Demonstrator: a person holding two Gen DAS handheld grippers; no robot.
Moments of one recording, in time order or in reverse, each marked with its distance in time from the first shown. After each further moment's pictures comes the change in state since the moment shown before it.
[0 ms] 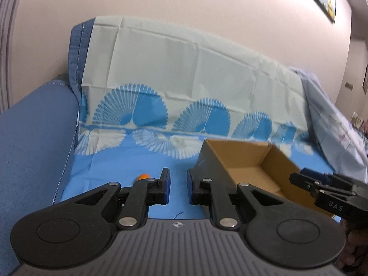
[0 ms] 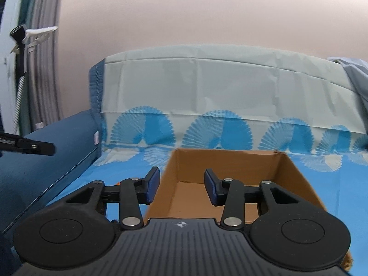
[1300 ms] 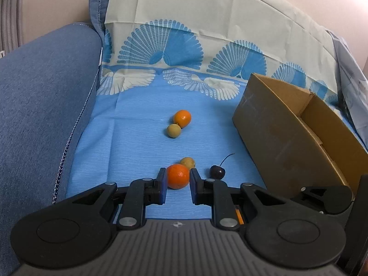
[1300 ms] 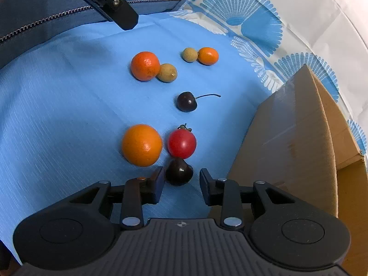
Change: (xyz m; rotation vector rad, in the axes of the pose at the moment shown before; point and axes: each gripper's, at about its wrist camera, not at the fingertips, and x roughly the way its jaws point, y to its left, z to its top) left arm 0.062 0.053 -0.067 -0.008 0.223 0.107; right arm 0.111 0.148 -0.114 -0.605 0.545 0.082
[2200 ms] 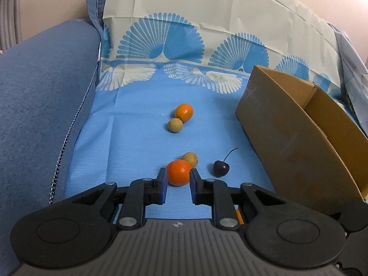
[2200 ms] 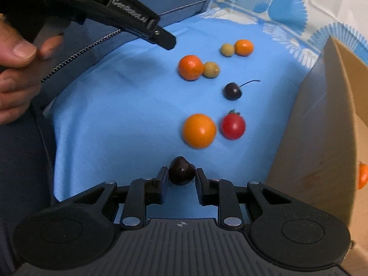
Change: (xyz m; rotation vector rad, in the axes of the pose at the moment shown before) left arm 0.014 0.000 -0.002 0.010 0.029 0.012; right arm -0.034 -0.008 -0.011 0.150 0.010 0.346
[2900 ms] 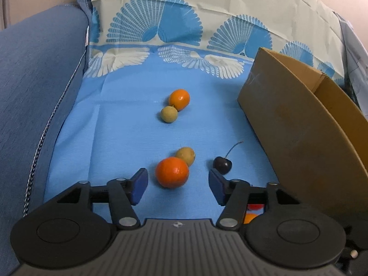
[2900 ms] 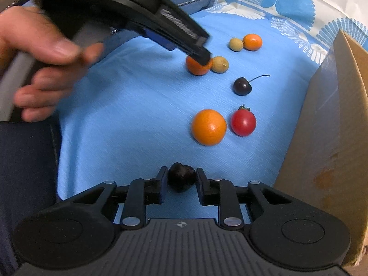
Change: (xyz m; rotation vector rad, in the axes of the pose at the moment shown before) left arm 0.045 -0.010 0.006 0.010 0.073 0.001; right arm 0.004 -0.004 -0.002 -0.002 0.017 0.045
